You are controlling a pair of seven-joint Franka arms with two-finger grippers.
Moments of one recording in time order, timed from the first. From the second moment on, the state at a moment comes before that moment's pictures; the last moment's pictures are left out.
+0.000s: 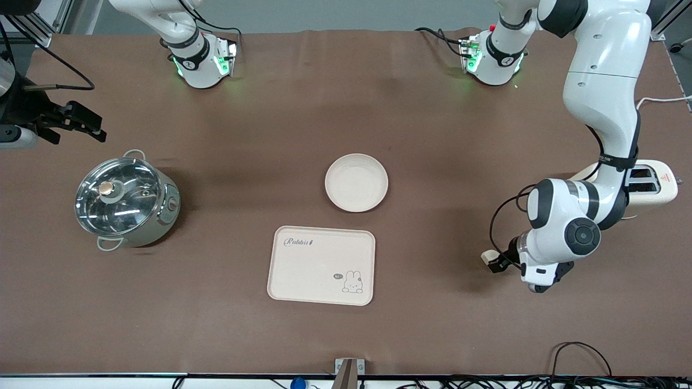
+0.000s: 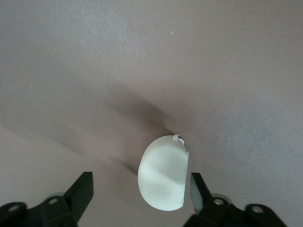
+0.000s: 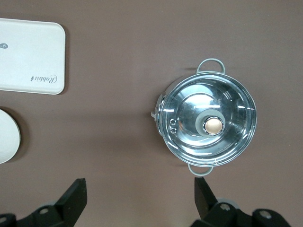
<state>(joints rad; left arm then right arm) -0.07 0.75 -0.08 -1.53 0.00 2.23 -0.74 0.07 -0.08 -0.06 -1.67 0.03 1.58 -0.01</state>
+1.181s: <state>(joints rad) -0.08 0.72 -0.19 -1.50 -0.06 2.13 -0.83 0.07 -0.07 -0.06 -1.67 0.03 1.57 -0.01</state>
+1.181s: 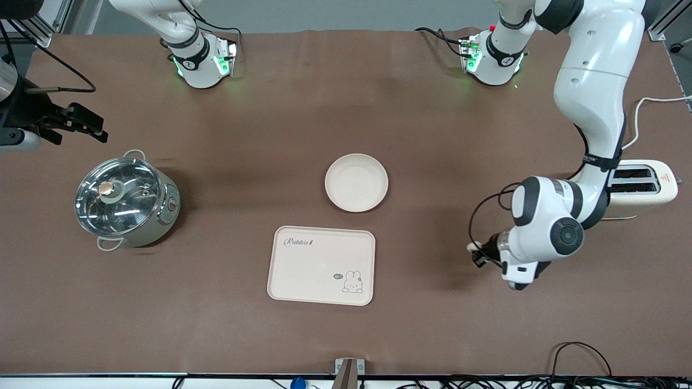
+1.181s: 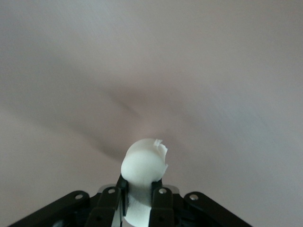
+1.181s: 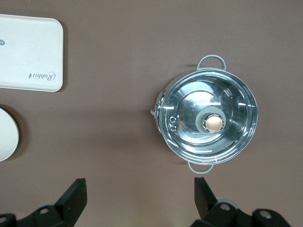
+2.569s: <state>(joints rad) -0.40 0.78 -0.41 -1.51 -0.02 2.14 -1.30 0.33 0.31 -0.04 -1.71 0.29 1.89 0.24</state>
